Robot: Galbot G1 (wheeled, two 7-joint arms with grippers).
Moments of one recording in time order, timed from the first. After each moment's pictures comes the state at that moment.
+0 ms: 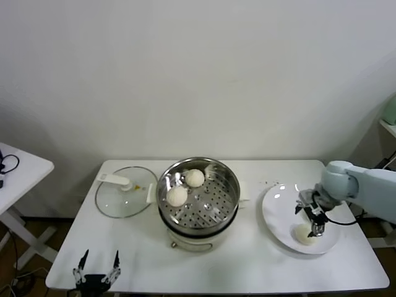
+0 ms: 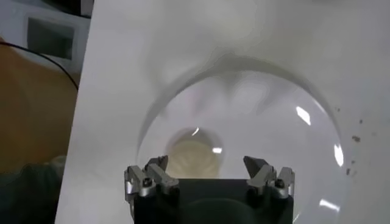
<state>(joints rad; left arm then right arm) 1.80 -1.59 -0.76 -1.91 0.11 -0.20 0.05 0.45 0.50 -1.53 1.48 0.14 -0.24 -0.95</state>
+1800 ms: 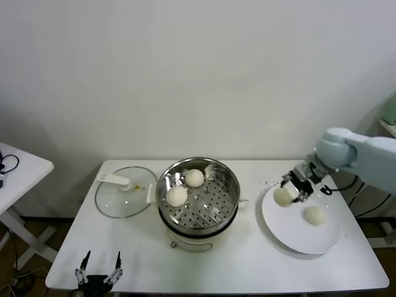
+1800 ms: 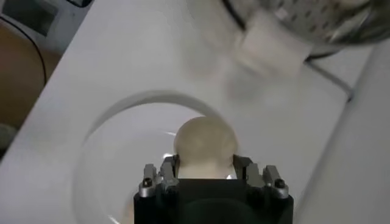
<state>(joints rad) 1.79 -1.60 -0.75 -1.90 0.14 -0.19 0.04 0.80 0.62 -1.58 1.58 0.15 0.02 -1.00</state>
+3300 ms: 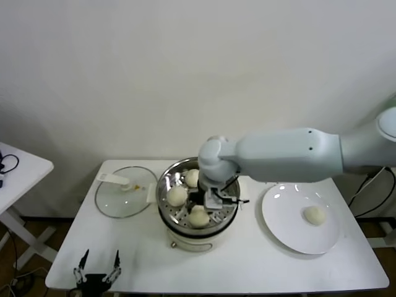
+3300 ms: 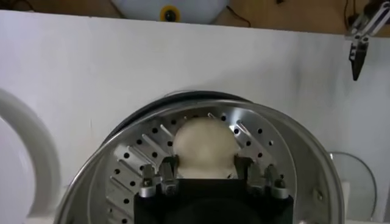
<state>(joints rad) 1.79 -1.59 -0.76 -1.90 0.13 -0.20 0.04 0.69 1.20 -1.56 1.61 -0.11 0.29 -0.89</state>
